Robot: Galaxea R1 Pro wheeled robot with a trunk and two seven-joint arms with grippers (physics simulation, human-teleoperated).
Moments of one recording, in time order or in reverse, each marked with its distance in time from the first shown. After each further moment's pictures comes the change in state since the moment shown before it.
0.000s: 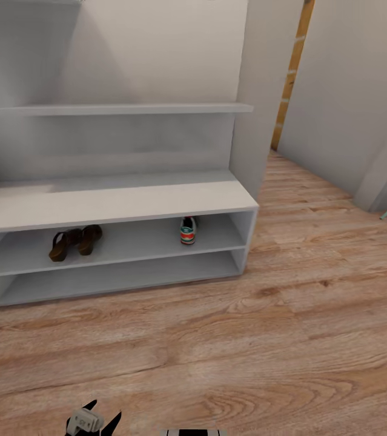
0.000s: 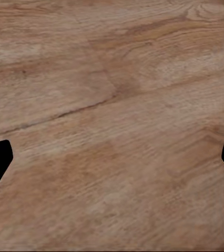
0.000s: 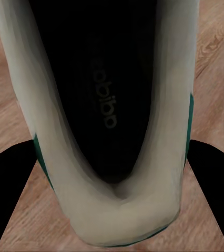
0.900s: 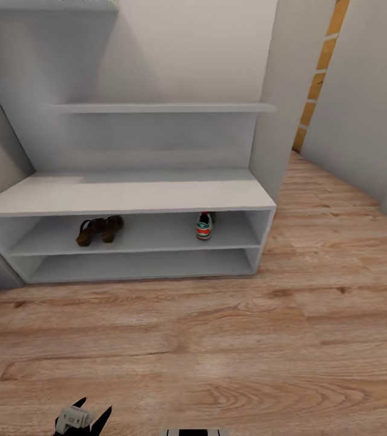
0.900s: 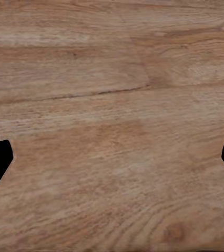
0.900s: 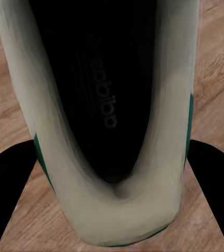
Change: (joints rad) left arm 0.000 0.007 0.091 -0.012 0.000 -0.002 -0.011; right arm 0.000 0.009 0.002 0.002 0.005 0.000 0.000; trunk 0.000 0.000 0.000
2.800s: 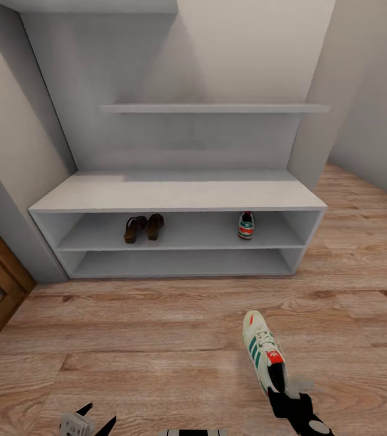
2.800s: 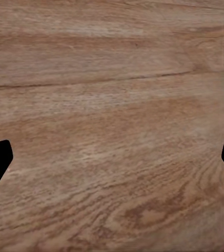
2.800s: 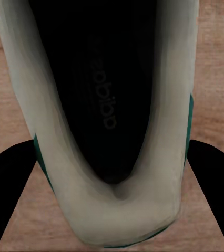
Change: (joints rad) left arm 0.012 0.001 0.003 0.008 -0.007 -0.012 -0.112; right arm -0.032 0.352 0.609 0.080 0.224 0.085 -0.092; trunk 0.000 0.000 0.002
